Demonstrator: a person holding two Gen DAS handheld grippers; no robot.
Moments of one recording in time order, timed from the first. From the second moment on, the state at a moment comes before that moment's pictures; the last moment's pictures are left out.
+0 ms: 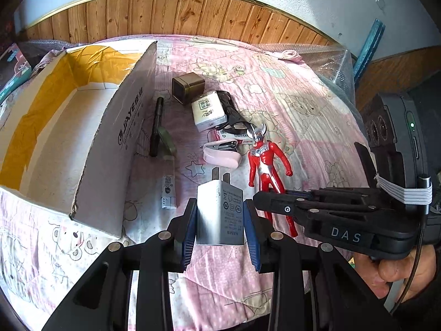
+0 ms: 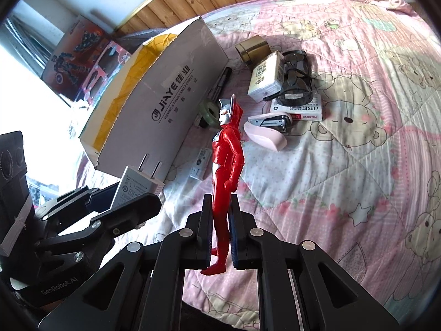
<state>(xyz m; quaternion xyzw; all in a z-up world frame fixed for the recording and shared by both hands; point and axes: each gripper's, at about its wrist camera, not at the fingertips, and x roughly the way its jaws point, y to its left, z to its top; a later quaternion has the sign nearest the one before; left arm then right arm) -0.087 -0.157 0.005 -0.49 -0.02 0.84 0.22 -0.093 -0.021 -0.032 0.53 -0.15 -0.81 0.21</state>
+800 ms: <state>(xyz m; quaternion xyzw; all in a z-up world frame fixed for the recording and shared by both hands) -0.068 -0.200 0.028 -0.46 -0.04 0.87 0.19 -0.049 -0.073 0.006 0.51 -0.09 -0.83 0.22</state>
